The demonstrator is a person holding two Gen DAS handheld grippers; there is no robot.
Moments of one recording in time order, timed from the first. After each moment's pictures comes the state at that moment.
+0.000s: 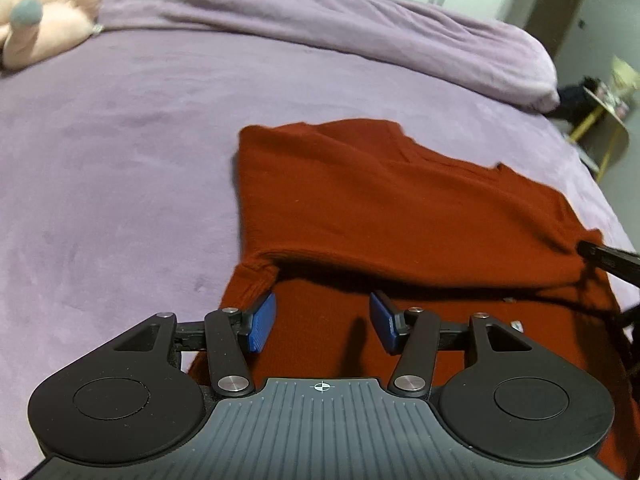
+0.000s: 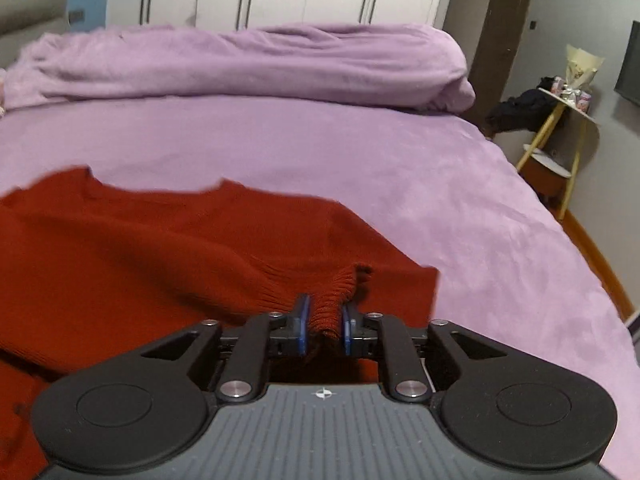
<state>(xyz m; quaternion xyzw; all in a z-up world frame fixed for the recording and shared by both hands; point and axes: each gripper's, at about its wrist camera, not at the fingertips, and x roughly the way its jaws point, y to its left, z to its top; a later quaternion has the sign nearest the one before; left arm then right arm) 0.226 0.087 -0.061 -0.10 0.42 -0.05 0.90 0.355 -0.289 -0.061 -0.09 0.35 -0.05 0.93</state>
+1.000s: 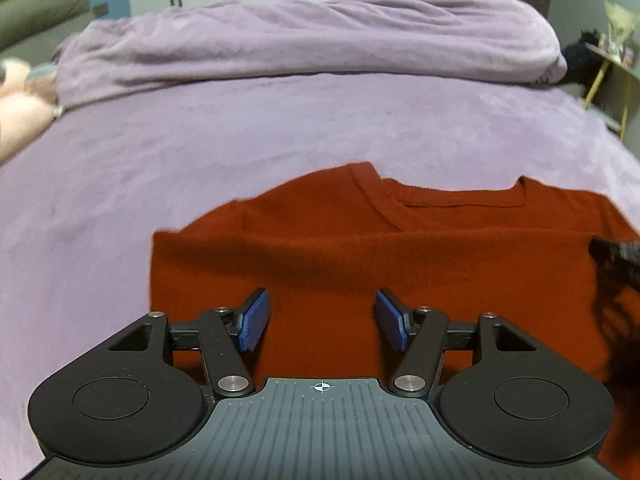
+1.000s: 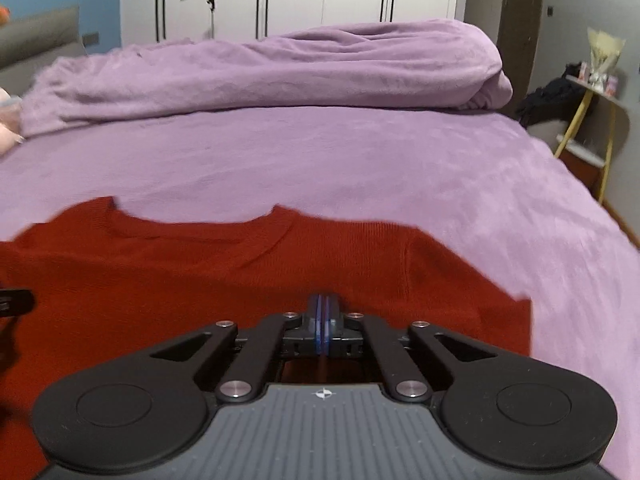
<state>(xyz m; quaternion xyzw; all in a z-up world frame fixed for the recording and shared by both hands) 0.322 0.016 -0.073 -0.01 0.39 -0.02 0.92 0.381 -0.263 -0.069 -0.02 0.35 0.02 0.94</state>
